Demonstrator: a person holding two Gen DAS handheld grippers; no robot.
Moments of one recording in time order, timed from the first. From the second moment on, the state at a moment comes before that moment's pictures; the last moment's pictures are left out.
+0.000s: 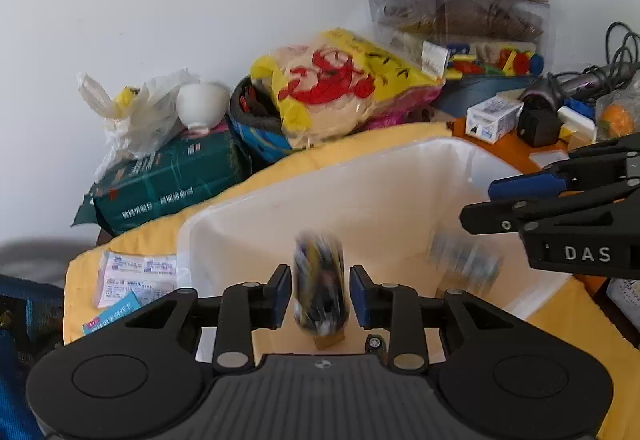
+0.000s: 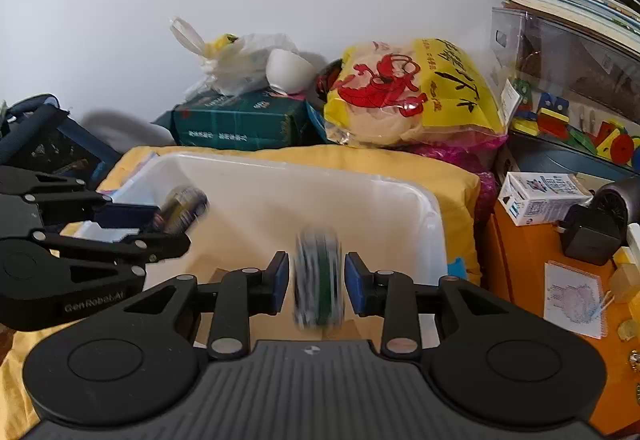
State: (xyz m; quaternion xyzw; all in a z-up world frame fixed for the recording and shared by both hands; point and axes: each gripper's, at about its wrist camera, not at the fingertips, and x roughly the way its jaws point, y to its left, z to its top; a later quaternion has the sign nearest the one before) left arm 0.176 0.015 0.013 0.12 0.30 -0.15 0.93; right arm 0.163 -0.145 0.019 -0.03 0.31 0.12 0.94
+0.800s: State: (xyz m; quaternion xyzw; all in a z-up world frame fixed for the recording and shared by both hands) left arm -0.009 0.050 -0.038 0.03 0.40 -0.14 0.91; right arm 0.022 -0.162 -0.010 -0.03 0.33 0.18 0.92
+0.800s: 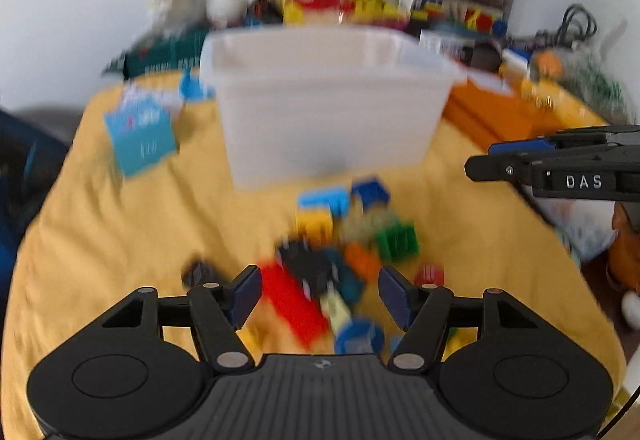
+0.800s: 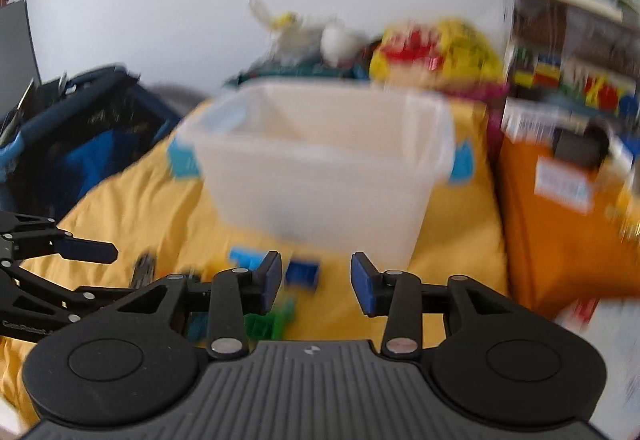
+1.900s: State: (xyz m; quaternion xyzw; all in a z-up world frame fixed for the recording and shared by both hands) left arm -0.037 0.047 -0.073 0.04 0.44 -0.12 0.89; right arm -0.019 -0.138 -0.069 -0.08 0.41 0.21 0.88
